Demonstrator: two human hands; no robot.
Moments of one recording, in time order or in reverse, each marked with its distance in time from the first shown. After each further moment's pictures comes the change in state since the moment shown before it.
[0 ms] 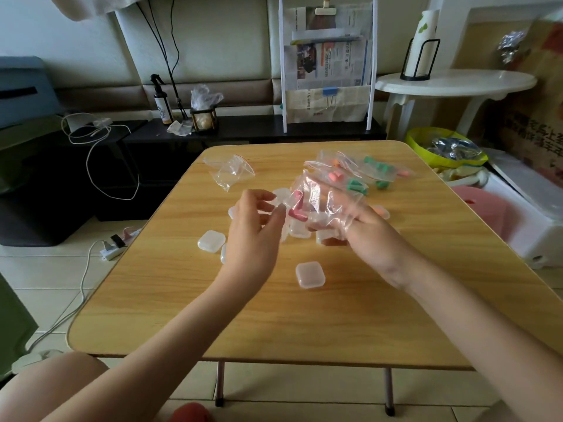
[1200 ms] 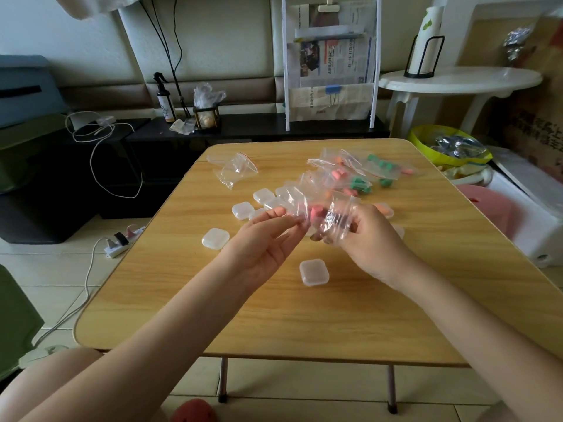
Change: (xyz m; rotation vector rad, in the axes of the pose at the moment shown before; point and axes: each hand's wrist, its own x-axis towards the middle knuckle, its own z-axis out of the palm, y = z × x) left_hand 0.012 -0.001 -0.002 -0.975 -0.232 -0.605; right_hand 0.000 0.007 0.009 -0.059 0.059 -0.106
